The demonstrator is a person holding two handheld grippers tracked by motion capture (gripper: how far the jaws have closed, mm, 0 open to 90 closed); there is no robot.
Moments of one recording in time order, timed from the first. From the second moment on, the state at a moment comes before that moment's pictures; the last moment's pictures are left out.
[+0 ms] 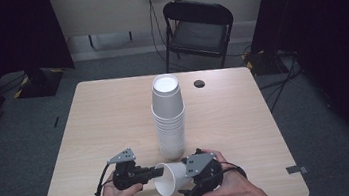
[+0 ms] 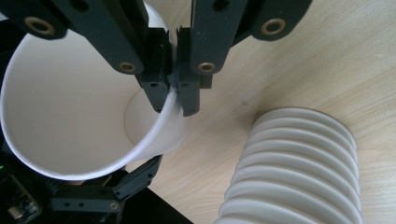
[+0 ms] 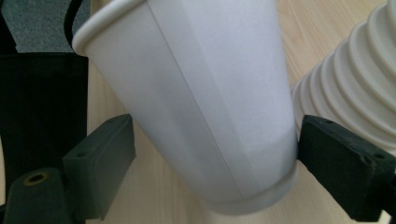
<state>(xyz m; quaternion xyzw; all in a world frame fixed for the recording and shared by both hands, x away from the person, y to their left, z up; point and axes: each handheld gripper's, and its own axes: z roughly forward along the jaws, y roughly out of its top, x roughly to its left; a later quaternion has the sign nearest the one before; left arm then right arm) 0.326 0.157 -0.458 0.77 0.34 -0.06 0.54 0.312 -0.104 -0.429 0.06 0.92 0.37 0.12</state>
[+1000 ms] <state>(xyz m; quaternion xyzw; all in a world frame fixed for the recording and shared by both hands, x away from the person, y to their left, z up) 0.323 0.158 -0.452 0.76 0.34 -0.06 0.56 0.305 -0.088 -0.446 0.06 0.91 0.38 0.14</state>
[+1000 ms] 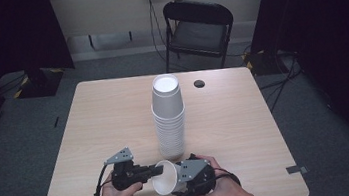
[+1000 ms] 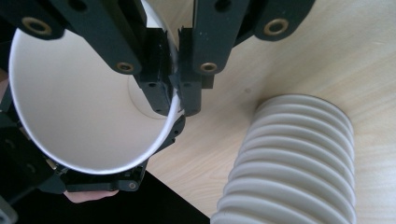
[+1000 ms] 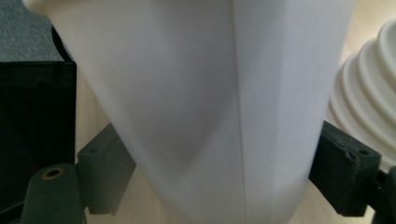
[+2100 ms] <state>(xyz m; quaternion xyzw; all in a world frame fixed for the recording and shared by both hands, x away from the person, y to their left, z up) 0.318 0.157 -0.444 0.76 0.32 -0.02 0.57 0.306 -0.089 -0.441 0.07 0.91 0.40 0.14</state>
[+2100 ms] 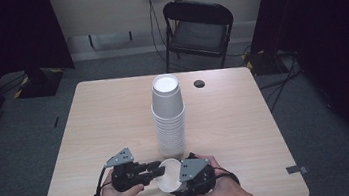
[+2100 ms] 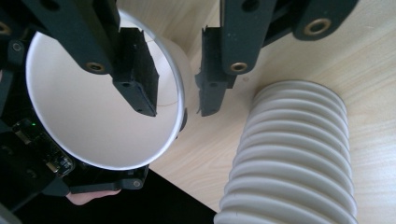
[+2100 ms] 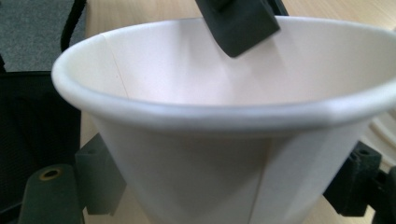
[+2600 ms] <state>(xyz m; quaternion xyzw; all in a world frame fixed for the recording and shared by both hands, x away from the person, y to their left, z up) 0.318 0.165 -0.442 0.75 0.33 0.02 0.57 0.317 -0.104 -0.439 0.13 0.89 0.41 0.13</state>
